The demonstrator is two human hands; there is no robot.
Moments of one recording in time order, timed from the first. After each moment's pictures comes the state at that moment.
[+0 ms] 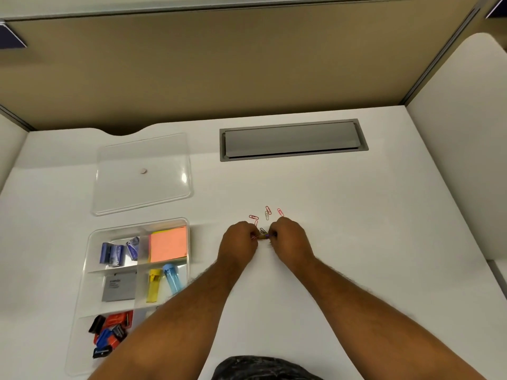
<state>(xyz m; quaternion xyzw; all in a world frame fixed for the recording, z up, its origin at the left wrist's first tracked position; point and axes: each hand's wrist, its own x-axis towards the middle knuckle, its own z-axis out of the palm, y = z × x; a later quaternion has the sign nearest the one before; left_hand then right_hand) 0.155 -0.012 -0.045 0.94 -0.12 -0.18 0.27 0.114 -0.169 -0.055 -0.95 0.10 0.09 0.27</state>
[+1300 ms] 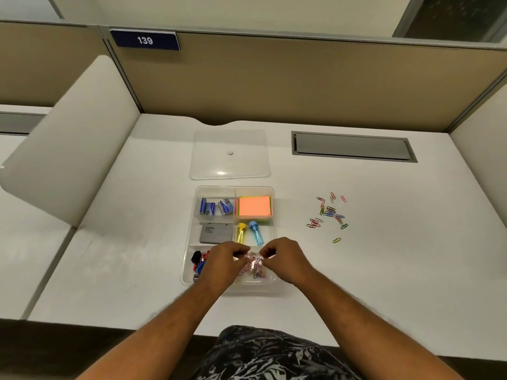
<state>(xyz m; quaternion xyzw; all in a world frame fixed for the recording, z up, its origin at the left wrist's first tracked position) 0.013 0.266 0.025 0.91 -0.02 -0.16 0.38 0.007 0.080 0.026 -0.89 0.11 0.20 0.39</state>
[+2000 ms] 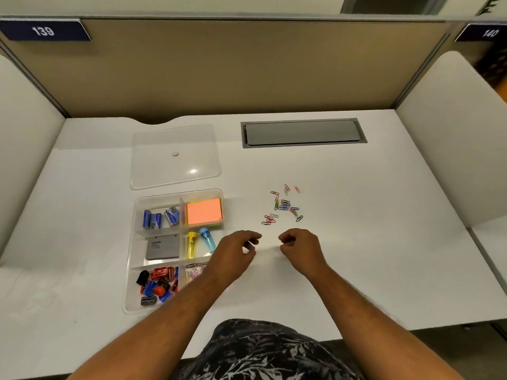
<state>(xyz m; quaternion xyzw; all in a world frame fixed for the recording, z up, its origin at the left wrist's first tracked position) 0.042 0.130 0.016 0.89 -0.16 -0.19 0.39 -0.005 -0.072 0.002 -0.88 0.25 0.09 0.40</state>
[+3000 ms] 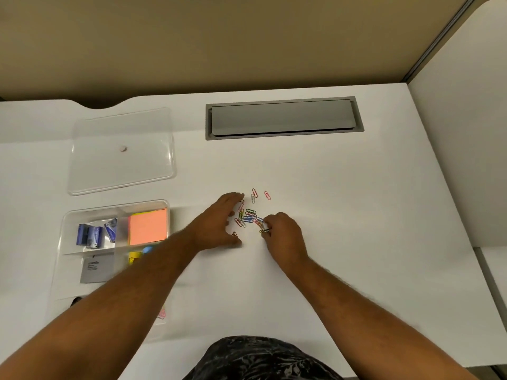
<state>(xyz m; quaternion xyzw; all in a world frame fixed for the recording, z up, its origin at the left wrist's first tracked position) 0.182 0.020 -0.044 0.85 -0.25 -0.32 0.32 0.079 -0.181 -0.063 -0.94 0.15 0.09 0.29</state>
